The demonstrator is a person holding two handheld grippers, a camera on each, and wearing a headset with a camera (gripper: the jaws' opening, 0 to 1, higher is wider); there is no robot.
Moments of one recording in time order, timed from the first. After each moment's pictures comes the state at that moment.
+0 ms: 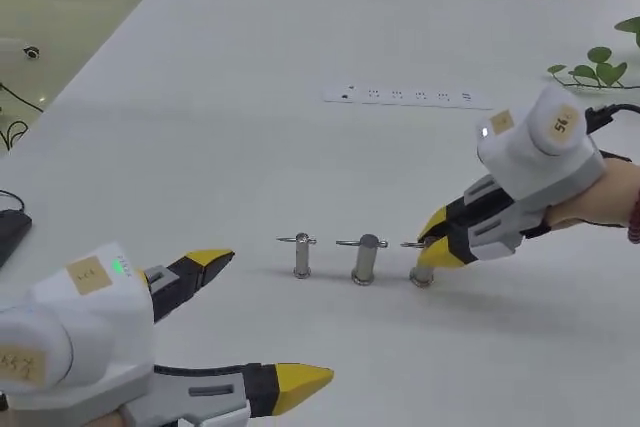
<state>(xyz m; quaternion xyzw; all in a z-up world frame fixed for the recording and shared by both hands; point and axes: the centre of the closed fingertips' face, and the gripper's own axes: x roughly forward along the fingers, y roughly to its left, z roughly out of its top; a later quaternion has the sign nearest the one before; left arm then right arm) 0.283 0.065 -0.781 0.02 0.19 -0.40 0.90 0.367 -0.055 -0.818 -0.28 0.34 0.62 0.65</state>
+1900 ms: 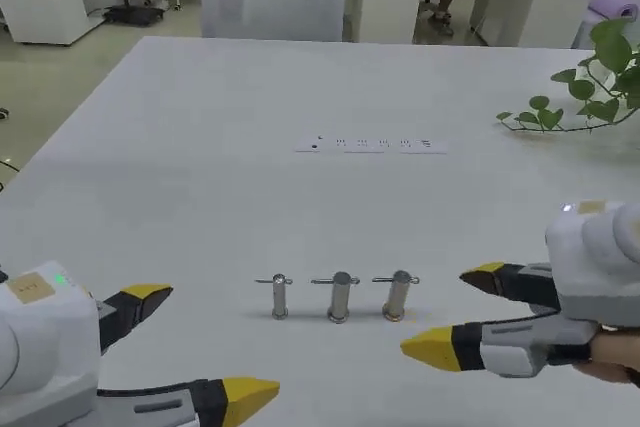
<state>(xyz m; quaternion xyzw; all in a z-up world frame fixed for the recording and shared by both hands) 0.277 0.098 -0.759 0.02 0.22 -0.34 0.91 0.304 -0.086 -0.771 -0.05 0.31 0.42 0.85</state>
